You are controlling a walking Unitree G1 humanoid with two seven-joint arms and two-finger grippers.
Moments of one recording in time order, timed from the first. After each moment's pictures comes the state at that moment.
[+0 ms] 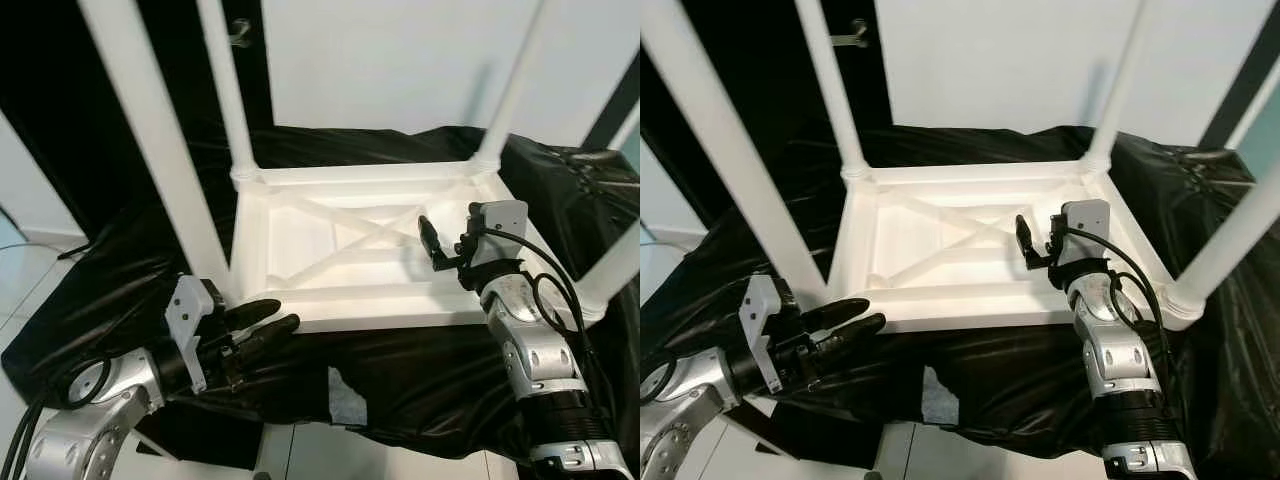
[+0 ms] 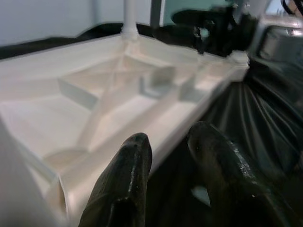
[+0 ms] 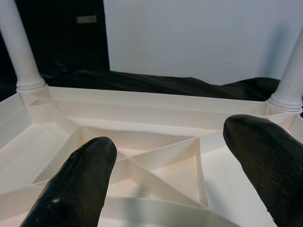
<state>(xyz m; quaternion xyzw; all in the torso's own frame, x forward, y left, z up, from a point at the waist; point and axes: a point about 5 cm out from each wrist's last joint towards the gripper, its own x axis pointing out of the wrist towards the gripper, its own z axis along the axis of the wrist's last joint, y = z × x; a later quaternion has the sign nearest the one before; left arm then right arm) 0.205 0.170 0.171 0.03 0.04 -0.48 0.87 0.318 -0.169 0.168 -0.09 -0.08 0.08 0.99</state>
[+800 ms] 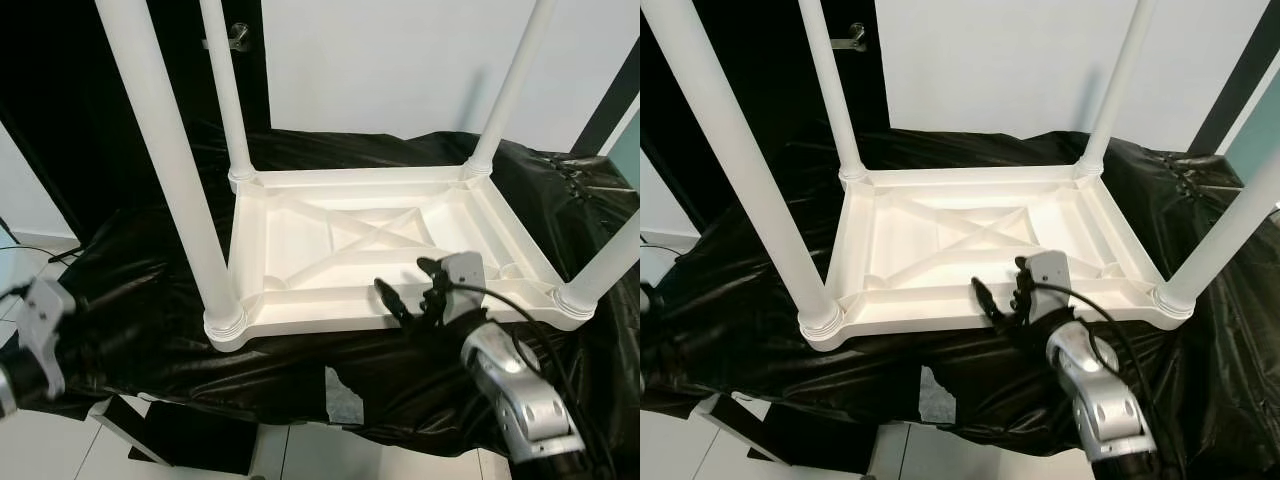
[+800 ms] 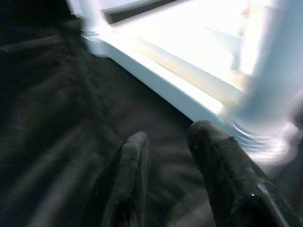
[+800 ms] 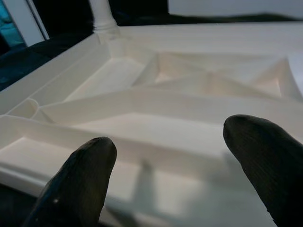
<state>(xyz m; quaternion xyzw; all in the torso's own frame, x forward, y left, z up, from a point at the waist) 0.239 0.303 0.180 0.13 0.08 -0.29 0.94 0.263 -0.138 0.125 -0.04 0.01 0.21 0.98</state>
